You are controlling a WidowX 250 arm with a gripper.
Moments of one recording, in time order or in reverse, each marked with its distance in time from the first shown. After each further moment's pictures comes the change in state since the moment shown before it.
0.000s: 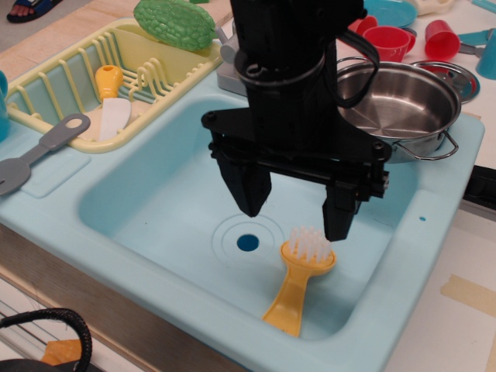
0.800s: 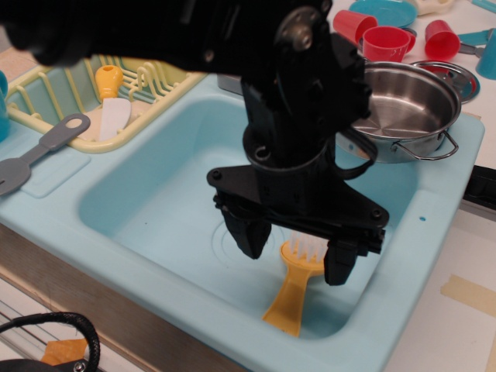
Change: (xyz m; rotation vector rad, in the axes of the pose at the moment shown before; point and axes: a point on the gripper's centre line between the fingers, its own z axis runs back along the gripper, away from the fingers) arm -0.010 -0.003 -0.035 0.038 -0.070 0.029
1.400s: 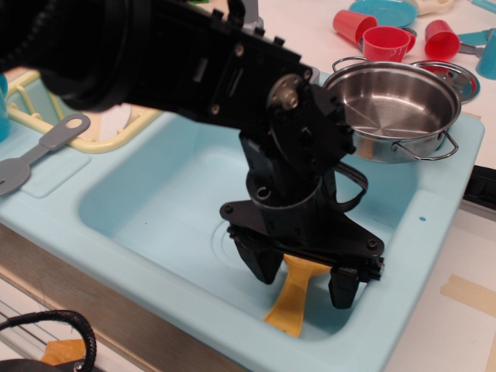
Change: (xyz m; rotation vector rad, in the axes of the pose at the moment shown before) arm -0.004 -0.001 -0.030 -0.078 0.005 -0.011
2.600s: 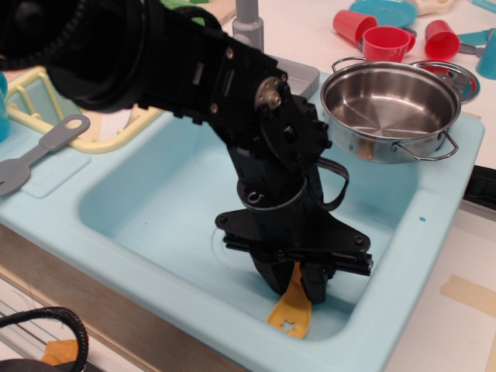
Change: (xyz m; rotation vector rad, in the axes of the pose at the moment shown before) arm -0.002 0.009 -0.013 -0.026 0.074 0.057
